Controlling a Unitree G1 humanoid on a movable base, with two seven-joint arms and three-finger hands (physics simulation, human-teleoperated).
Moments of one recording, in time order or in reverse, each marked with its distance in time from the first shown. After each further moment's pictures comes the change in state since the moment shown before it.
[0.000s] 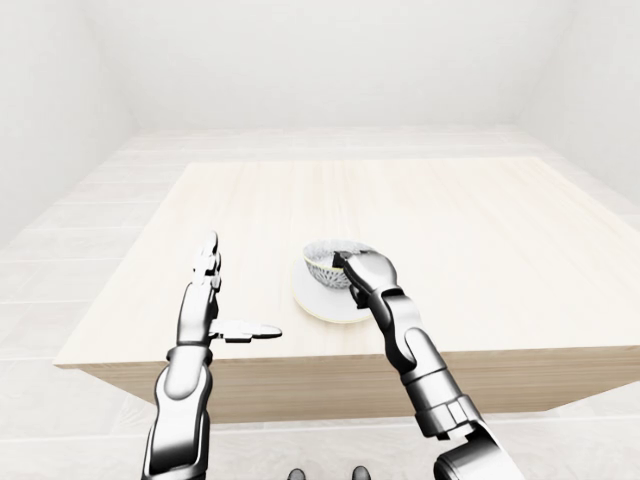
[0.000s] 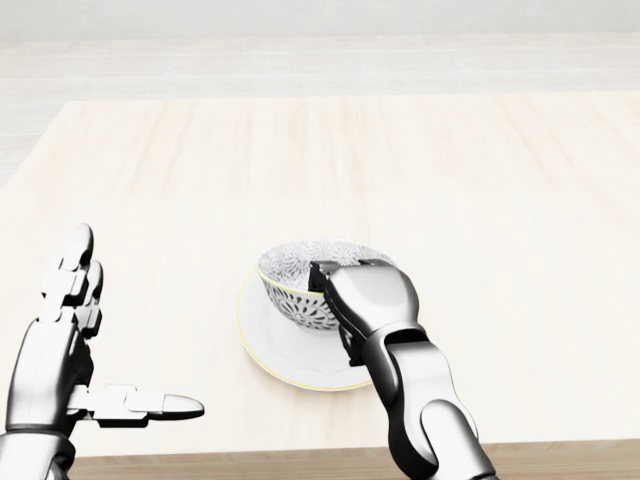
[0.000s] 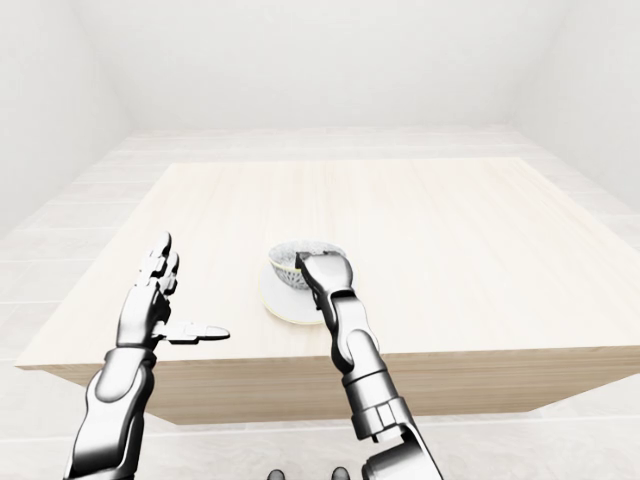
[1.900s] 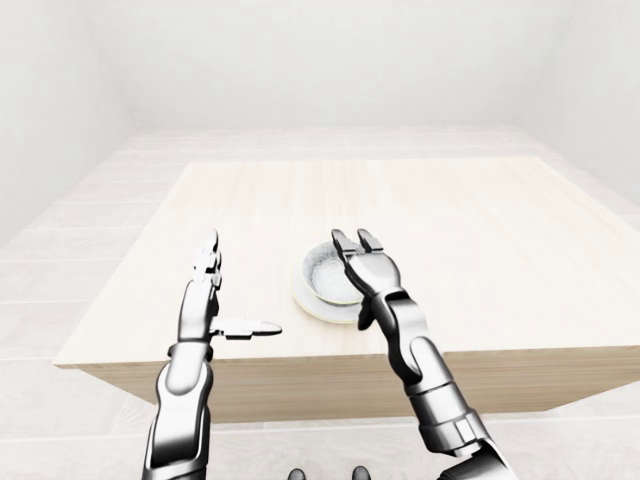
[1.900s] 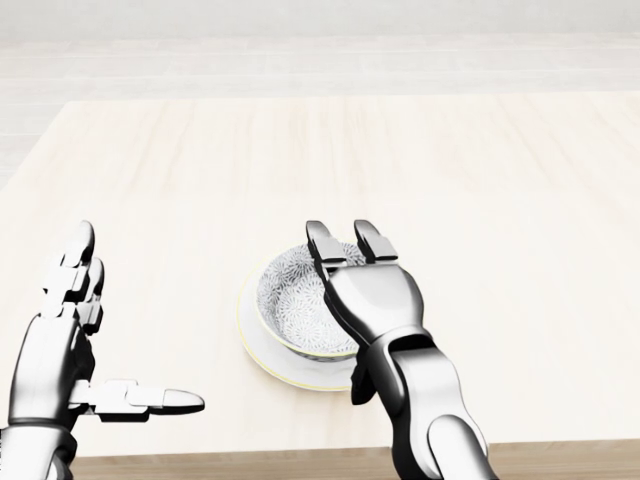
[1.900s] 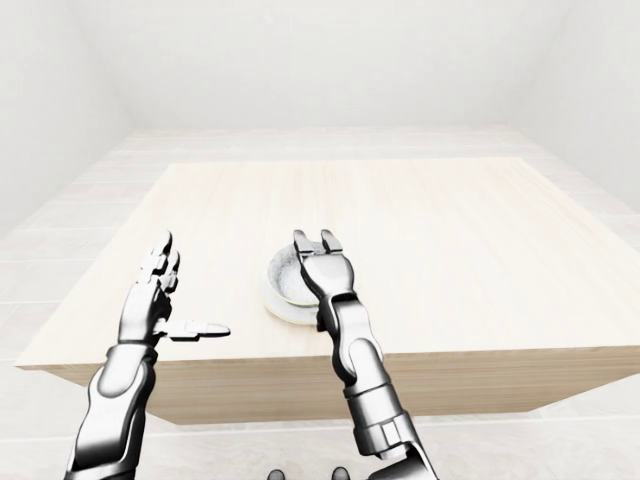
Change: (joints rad) left arm -0.022 0.006 0.002 0.025 -0.006 0.000 0.005; right arm 0.068 0.002 0.017 -0.159 -0.040 0.000 0.068
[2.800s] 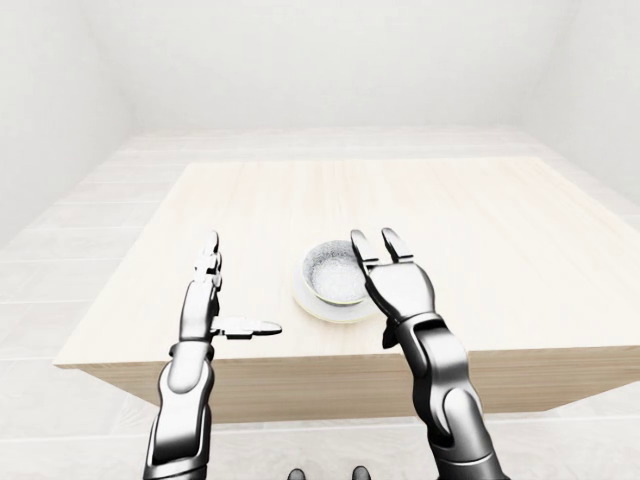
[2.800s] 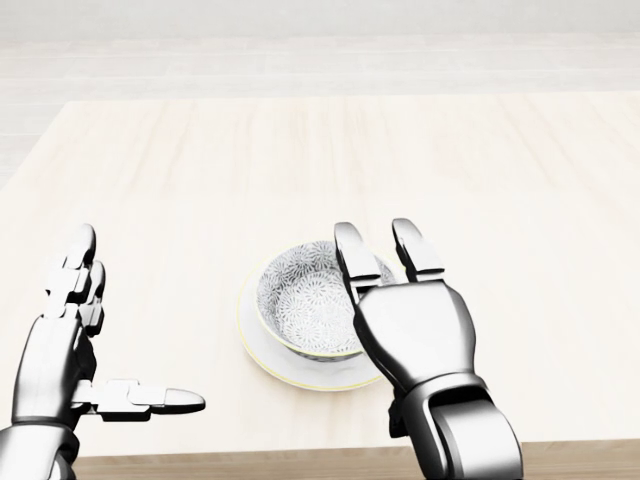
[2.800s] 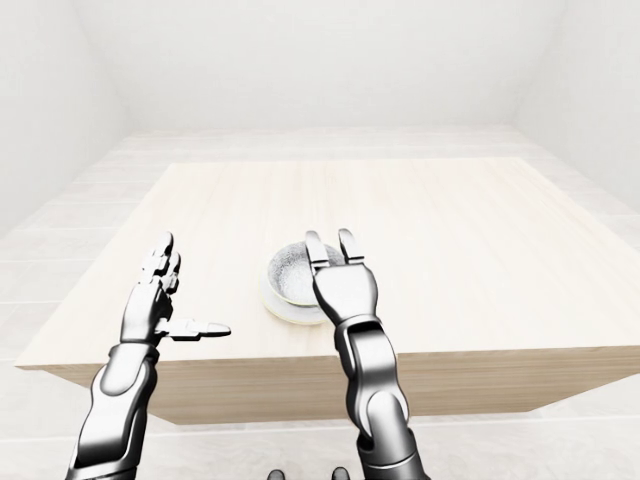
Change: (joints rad) left arm -0.009 0.003 -0.002 0.028 -0.001 0.000 0.011; right arm 0.272 0.013 0.041 -0.532 -0.209 0.000 0.217
